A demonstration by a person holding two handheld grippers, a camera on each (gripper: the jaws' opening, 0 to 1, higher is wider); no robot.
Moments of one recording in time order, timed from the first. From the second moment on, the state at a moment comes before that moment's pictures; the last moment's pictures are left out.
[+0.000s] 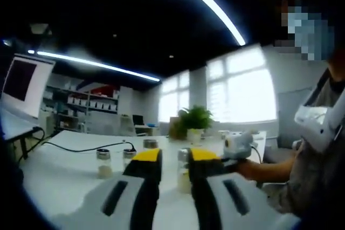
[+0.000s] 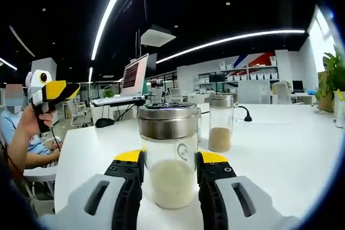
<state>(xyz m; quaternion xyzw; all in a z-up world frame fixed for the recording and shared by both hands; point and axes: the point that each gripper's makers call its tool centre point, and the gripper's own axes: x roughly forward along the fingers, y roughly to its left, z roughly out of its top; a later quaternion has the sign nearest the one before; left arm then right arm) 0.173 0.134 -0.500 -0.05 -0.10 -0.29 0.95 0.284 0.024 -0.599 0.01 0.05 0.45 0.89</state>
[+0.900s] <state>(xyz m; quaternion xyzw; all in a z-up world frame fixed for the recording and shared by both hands) 0.171 0.141 -0.503 -0.04 -0.09 -0.29 0.95 0.276 0.025 -0.595 -0.04 0.06 0.63 0.77</state>
